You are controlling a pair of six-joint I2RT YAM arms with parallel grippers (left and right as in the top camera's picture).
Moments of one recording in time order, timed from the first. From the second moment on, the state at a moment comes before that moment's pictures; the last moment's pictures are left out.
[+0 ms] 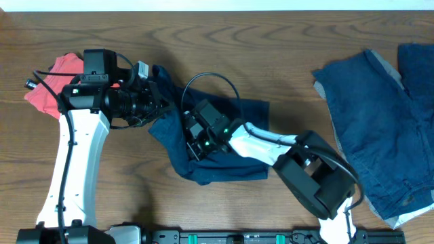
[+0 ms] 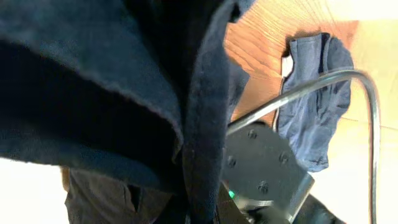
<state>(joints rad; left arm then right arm) 0.03 1.45 1.29 -1.05 0.67 -0.42 0.82 2.05 1.20 -0.19 -0.46 0.26</state>
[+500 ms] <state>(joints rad) -0.15 1.45 1.29 -1.07 0.62 -0.41 0.36 1.78 1.21 -0.81 -0.20 0.19</state>
